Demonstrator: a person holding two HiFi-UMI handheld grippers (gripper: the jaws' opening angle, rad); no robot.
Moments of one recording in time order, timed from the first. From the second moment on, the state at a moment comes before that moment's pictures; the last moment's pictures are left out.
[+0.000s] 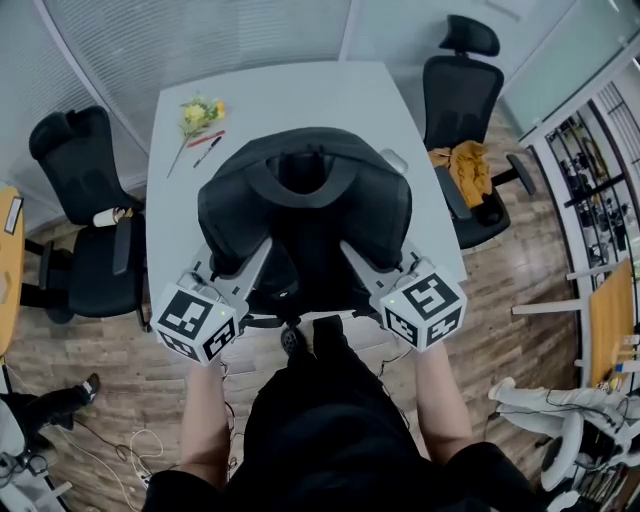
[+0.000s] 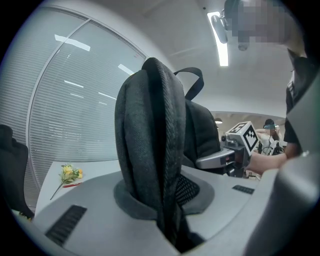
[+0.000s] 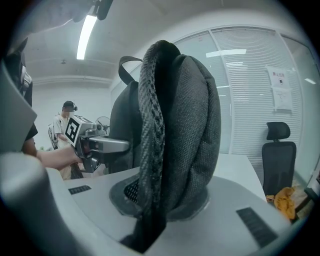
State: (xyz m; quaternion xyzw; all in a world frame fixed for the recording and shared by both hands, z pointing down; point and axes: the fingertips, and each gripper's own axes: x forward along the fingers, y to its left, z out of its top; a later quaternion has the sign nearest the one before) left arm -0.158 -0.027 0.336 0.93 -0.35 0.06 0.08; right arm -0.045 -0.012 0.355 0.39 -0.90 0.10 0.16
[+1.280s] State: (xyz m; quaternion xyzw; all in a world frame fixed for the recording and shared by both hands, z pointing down) left arm -0.105 -0.151 0.378 0.90 -0.39 0.14 0.15; right arm 0.007 -0.145 0.405 0.32 -0.92 0.19 0.15
